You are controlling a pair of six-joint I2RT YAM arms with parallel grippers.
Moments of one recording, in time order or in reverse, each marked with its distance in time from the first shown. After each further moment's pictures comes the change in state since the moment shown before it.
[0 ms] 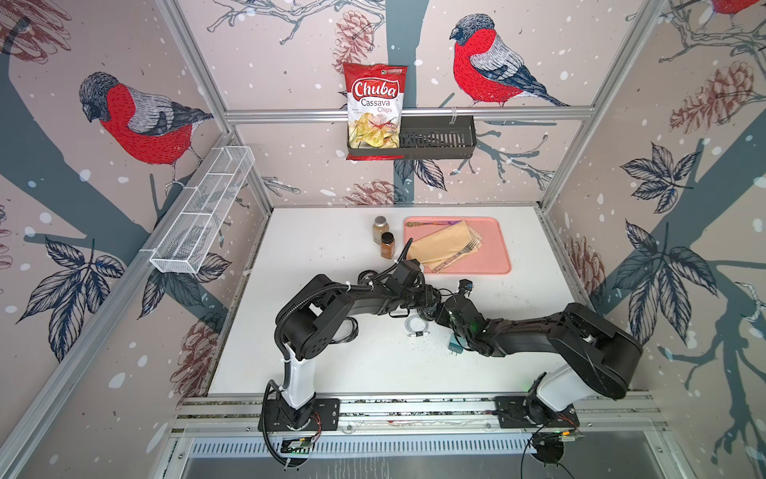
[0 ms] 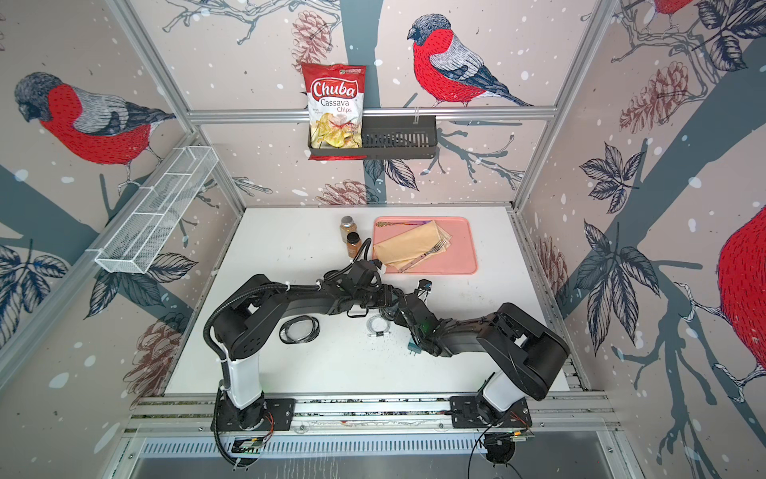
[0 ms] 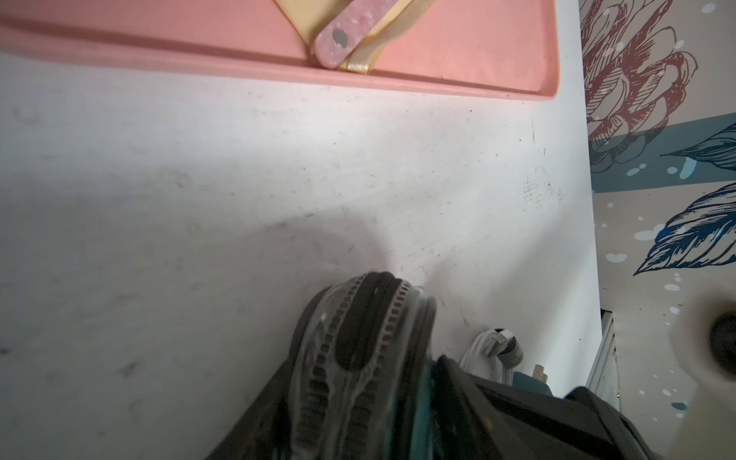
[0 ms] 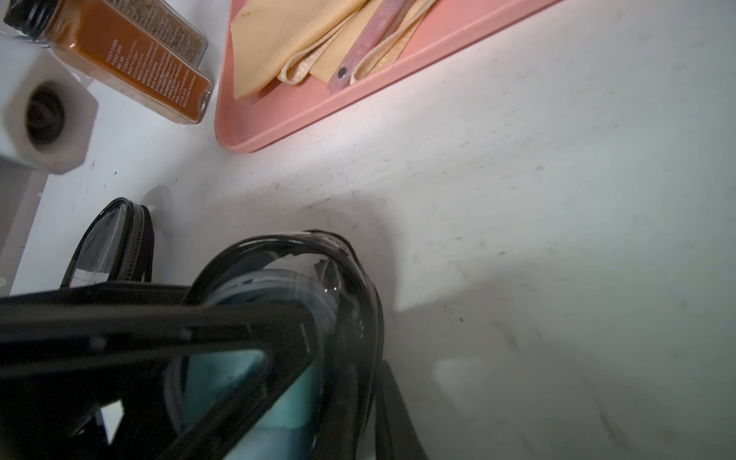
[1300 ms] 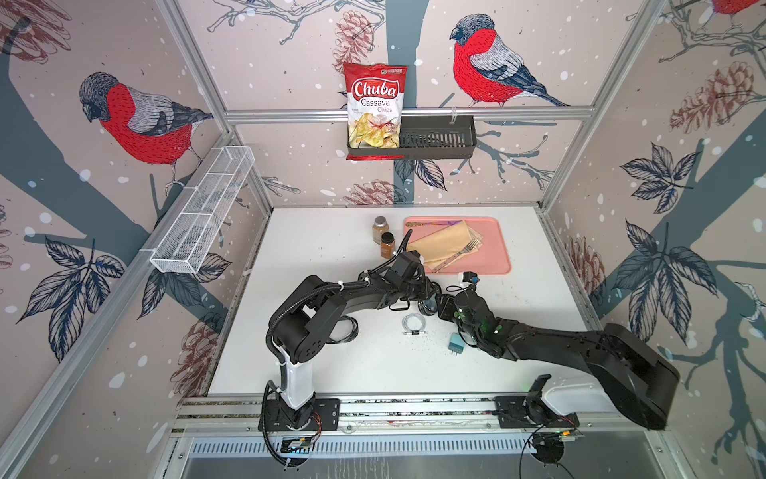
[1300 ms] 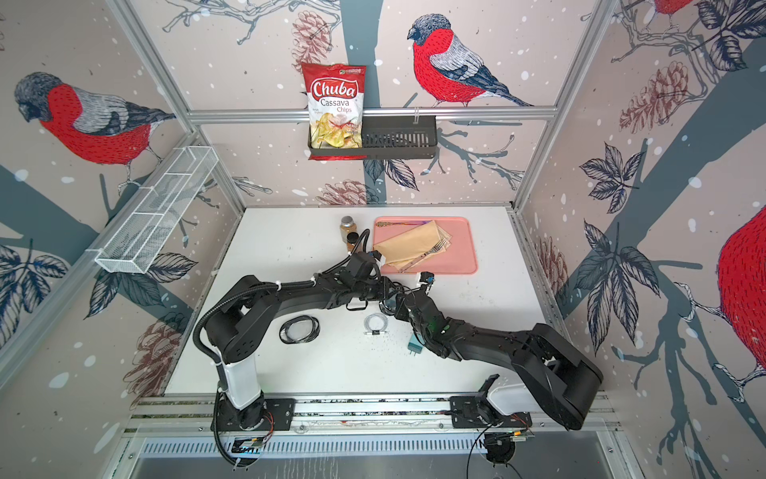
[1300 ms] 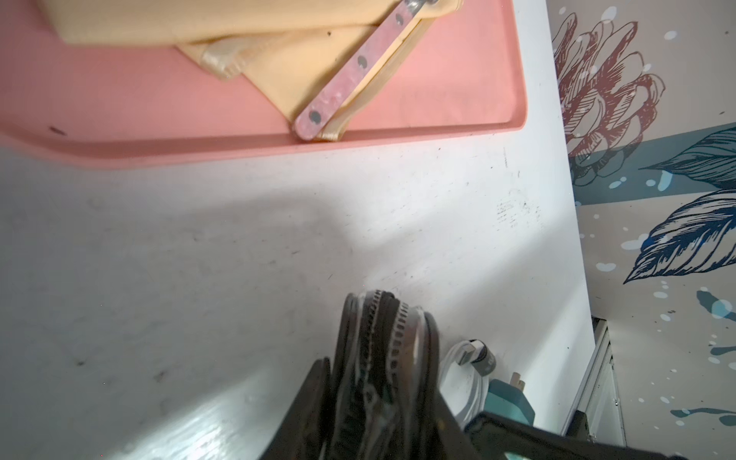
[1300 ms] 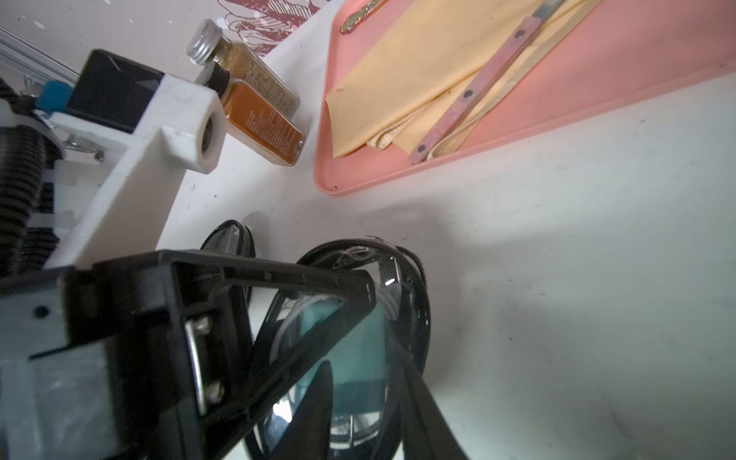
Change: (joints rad) left arm 0.013 -0.056 0.058 -0.075 -0.020 0.038; right arm 0.005 -0.239 -0.002 -0.069 -0.005 -0.067
